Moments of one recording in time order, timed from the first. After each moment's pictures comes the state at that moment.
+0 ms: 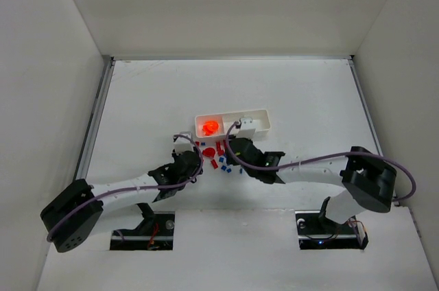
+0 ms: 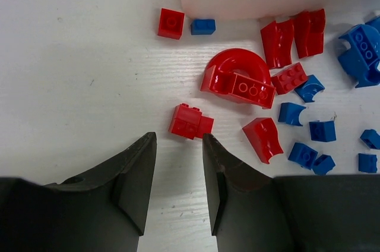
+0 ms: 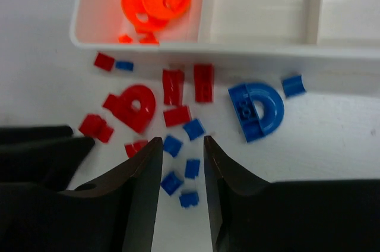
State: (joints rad) left arm -0.89 1.08 0.28 0.08 -0.53 -0.72; right arm 1.08 1.53 0.82 0.07 0.57 0.68
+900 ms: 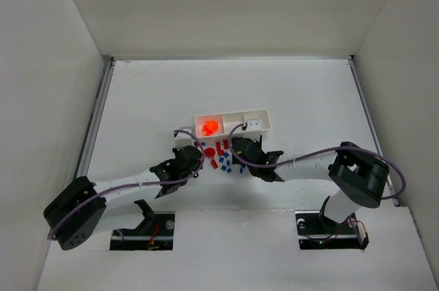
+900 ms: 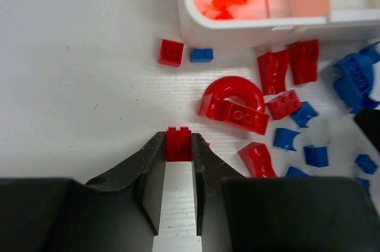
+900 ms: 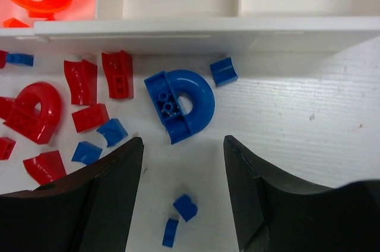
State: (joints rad) left arm -0.86 1.14 0.33 0.10 -0.55 -0.69; right arm 1.03 1.58 0.72 0.08 0.63 0.67
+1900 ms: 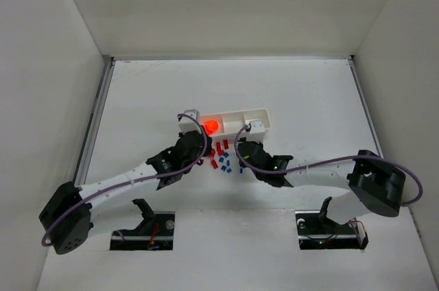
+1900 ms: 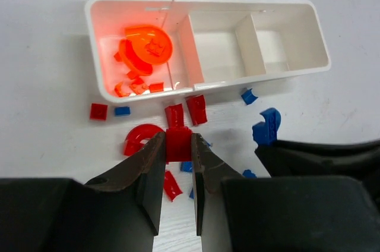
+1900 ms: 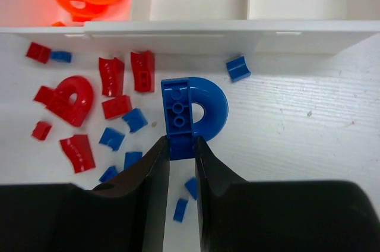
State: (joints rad) left arm -0.88 1.04 0.54 0.00 -0.50 -0.68; right arm 1.06 1.47 0.68 0.09 0.64 0.65
